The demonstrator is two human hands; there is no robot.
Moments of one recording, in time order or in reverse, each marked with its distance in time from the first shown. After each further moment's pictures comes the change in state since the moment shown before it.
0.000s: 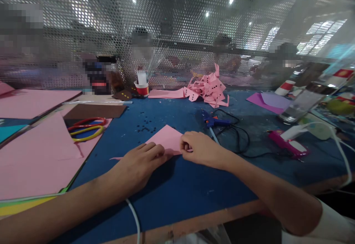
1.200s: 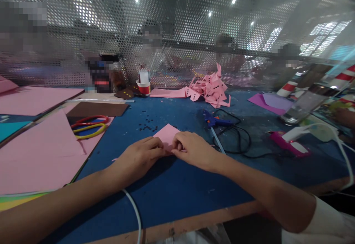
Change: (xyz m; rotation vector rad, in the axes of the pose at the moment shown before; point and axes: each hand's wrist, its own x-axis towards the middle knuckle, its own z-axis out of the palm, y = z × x) left_hand 0.004 -0.014 0.005 -0.238 0.237 -0.052; right_hand 0.009 -0.012 0.016 0.044 0.030 -0.028
